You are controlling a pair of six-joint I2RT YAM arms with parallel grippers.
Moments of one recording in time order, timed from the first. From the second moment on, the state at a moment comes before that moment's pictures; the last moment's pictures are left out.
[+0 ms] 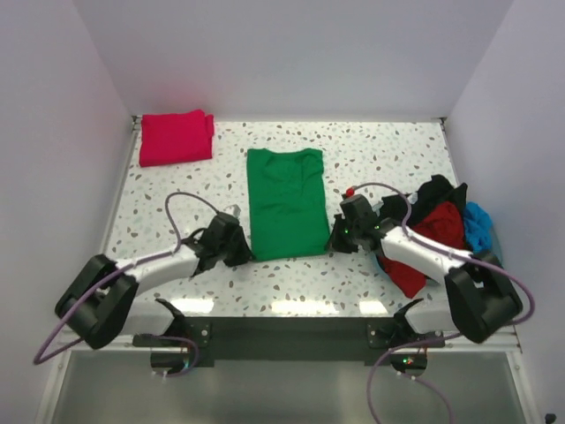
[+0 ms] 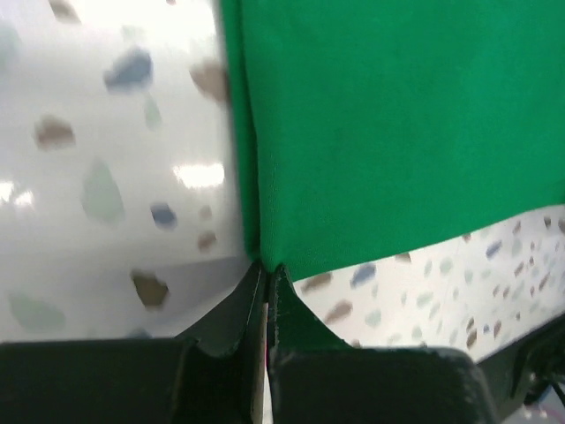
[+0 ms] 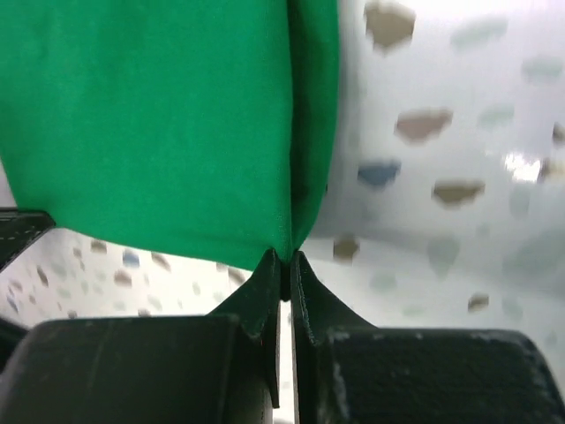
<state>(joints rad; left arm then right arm) -0.57 1.35 0.51 -0.05 0.06 -0.81 0.53 1.39 0.70 -0.28 -0.07 0.71</state>
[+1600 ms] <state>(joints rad) -0.55 1.47 1.17 -0.39 -0.15 -0.72 0.46 1.47 1.36 -0.73 0.10 0.58</state>
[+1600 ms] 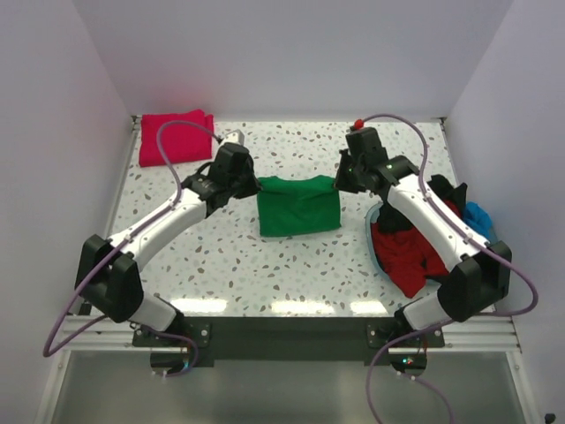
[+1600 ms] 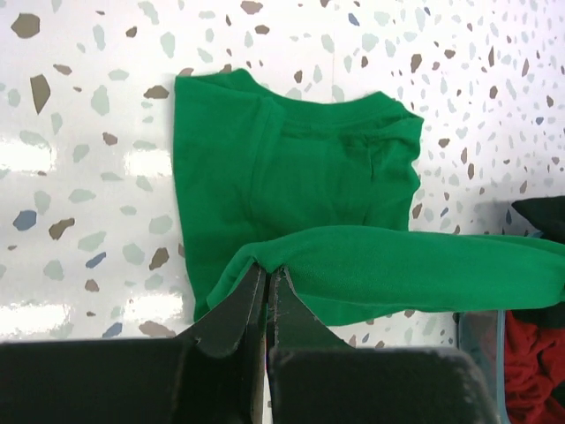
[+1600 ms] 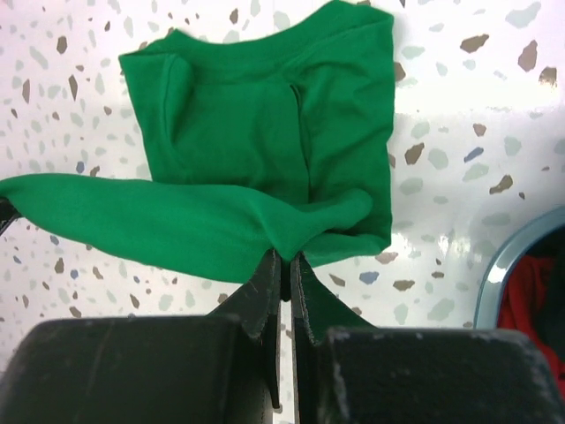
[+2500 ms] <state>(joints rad) -0.44 2.05 1.51 -0.33 -0.18 -0.71 0.34 2.03 1.64 -0.58 -0.02 0.52</state>
